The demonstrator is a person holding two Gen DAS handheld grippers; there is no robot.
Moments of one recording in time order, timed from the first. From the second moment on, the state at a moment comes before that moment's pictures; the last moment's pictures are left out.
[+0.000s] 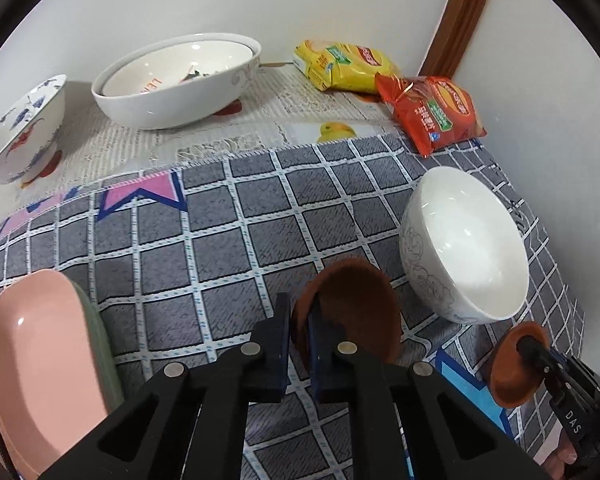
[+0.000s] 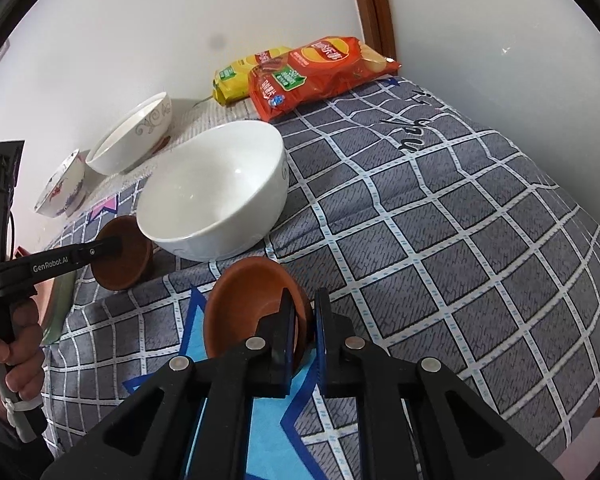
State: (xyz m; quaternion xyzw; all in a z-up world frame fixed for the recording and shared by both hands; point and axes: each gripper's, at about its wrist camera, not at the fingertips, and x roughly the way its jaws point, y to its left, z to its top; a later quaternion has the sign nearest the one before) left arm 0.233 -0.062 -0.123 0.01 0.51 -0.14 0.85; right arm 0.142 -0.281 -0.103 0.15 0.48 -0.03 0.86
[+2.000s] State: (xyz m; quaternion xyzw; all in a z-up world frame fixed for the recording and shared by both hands) left arm 0.301 -0.022 -0.120 -0.04 0.51 -0.11 0.85; right arm 0.243 -0.247 -0.070 0.10 0.47 -0.04 0.88
